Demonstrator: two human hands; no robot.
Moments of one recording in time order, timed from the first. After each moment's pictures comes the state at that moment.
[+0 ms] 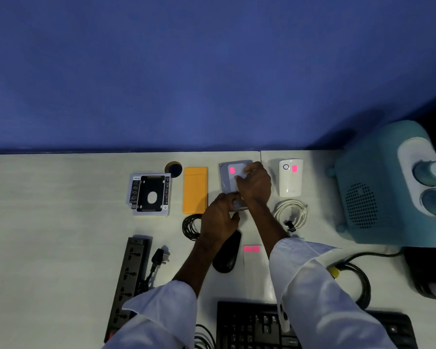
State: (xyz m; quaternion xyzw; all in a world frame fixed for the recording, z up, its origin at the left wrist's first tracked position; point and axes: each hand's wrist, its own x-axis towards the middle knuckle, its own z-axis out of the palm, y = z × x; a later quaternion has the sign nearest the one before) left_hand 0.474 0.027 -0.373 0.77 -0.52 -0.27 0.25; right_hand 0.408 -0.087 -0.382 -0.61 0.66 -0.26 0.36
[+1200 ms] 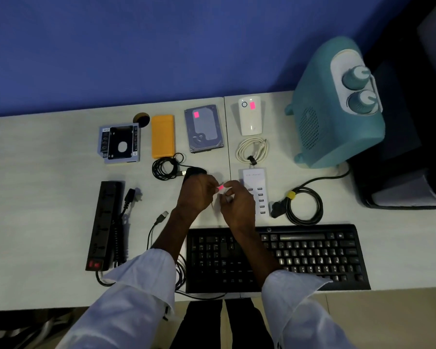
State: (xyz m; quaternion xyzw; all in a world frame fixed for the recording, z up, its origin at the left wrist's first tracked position) left_hand 0.405 0.098 -0.366 0.76 -0.55 -0.32 0.13; right_hand 0.270 0.102 -0.392 -0.64 0.60 -0.25 0.41
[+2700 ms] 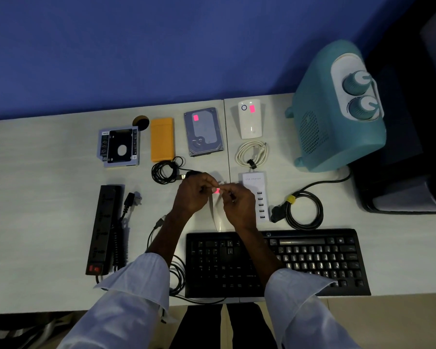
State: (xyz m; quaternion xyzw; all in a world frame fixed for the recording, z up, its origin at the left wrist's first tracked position) left_hand 0.419 0.100 -0.375 0.72 -0.51 -0.37 0.28; right_hand 0.268 0.084 -0.405 -0.62 0.55 -0.30 0.46
